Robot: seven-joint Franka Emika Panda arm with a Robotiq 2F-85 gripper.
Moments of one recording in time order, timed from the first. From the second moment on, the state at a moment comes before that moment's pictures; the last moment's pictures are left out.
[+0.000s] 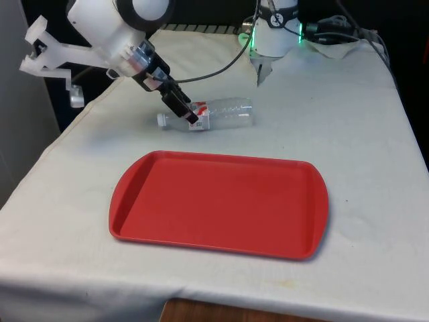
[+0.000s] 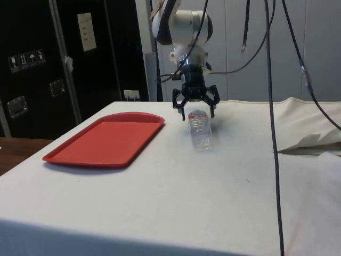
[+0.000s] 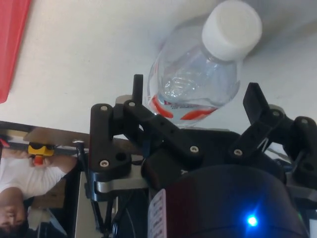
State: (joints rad) arm 0.03 0.74 -0.62 -1.83 0.75 1.76 0.14
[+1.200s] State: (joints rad) arm 0.00 0.86 -0.65 -1.72 0.83 1.55 0.14
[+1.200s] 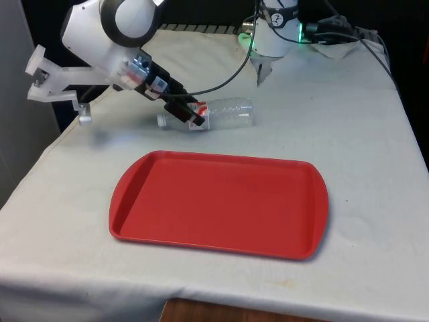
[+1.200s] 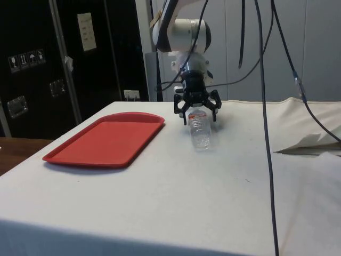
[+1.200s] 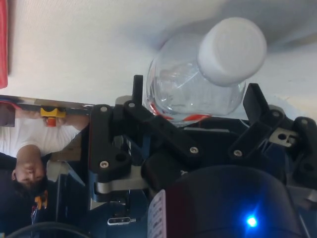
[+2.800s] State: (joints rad) arm 0.00 0.89 -0.67 -1.71 0.85 1.51 0.11
